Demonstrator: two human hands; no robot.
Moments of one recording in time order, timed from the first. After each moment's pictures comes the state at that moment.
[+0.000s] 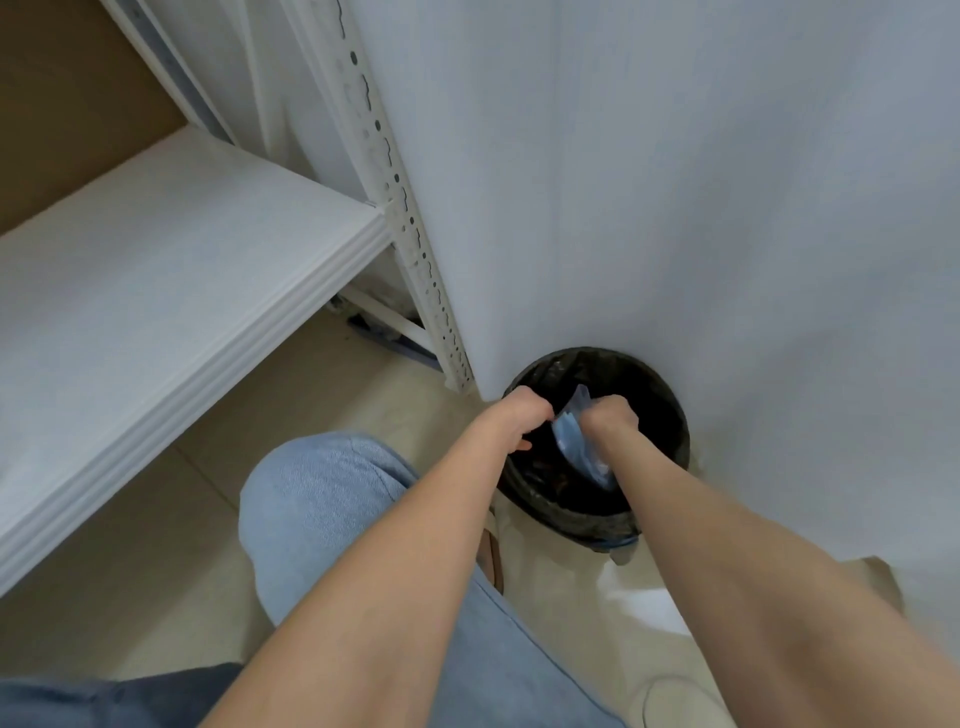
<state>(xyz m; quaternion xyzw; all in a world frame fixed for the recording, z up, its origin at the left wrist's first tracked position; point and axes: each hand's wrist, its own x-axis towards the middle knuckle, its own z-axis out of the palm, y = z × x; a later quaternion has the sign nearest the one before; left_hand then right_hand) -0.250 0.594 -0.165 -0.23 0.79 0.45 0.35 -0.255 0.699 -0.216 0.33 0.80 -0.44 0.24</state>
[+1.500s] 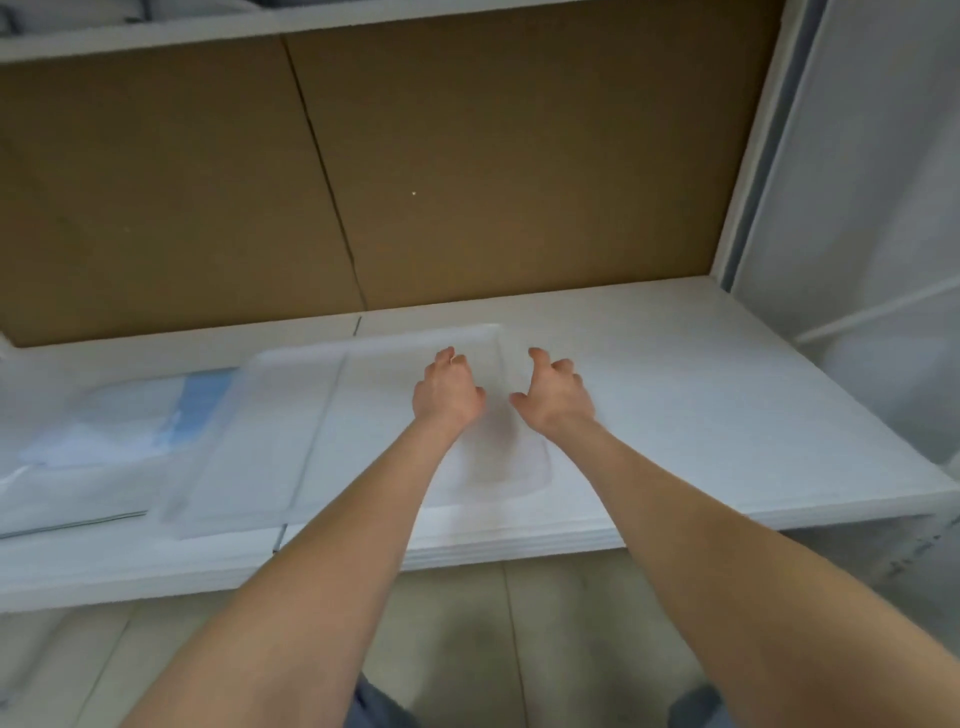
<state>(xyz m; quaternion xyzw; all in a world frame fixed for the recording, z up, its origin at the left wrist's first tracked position) -0.114 0.092 0.013 -0.46 0.88 0.11 -0.09 -0.209 0.178 0.004 -0.37 0.89 -0.25 0.12</state>
